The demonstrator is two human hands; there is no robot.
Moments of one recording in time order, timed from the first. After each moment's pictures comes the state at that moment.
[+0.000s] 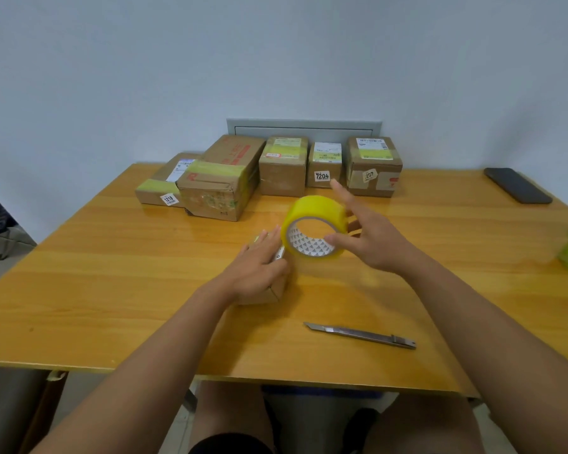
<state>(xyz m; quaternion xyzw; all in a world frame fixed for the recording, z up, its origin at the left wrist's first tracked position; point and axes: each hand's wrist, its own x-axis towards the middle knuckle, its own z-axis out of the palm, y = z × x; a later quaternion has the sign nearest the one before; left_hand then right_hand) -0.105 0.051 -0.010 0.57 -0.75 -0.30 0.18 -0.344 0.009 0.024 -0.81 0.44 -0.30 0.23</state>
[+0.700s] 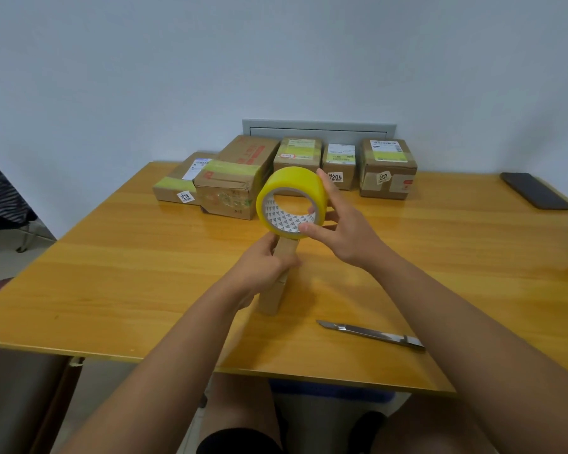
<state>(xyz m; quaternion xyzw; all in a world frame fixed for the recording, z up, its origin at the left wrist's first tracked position) -0.112 0.082 0.020 0.58 -0.53 -0.48 0.38 -0.283 0.012 0.025 -0.79 0.38 -0.38 0.30</state>
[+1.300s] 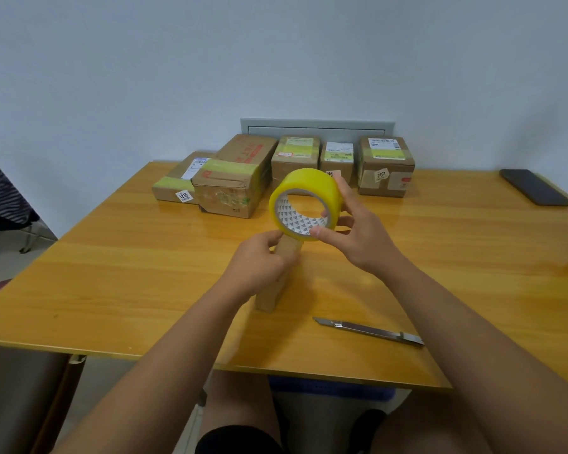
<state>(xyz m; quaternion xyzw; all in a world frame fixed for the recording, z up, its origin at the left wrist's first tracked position) -0.120 0.086 0.027 0.63 -0.60 -0.35 0.35 -0.306 0.024 0.019 -0.77 0.41 -0.40 0.27</state>
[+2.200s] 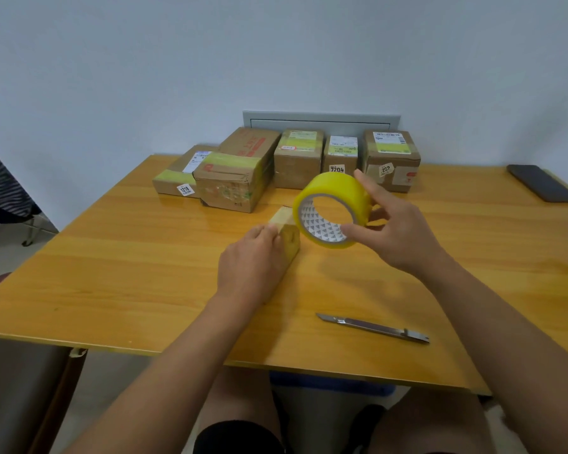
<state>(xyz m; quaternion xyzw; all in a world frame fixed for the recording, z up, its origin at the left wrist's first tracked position) -0.115 0.084 -0.004 0.70 -0.66 0.07 0.26 -0.342 0.035 0.035 -0.78 0.45 -0.38 0.19</state>
